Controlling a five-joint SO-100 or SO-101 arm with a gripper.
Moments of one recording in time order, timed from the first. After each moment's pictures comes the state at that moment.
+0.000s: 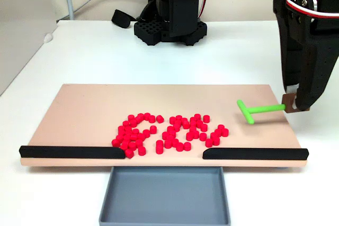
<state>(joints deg) -21.6 53.0 44.8 95.3 17.5</state>
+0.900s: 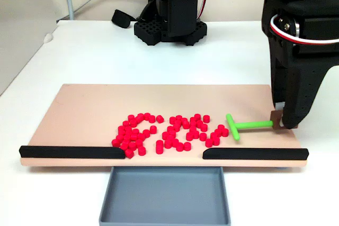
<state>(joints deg) -19.3 47.7 40.3 95.3 18.1</state>
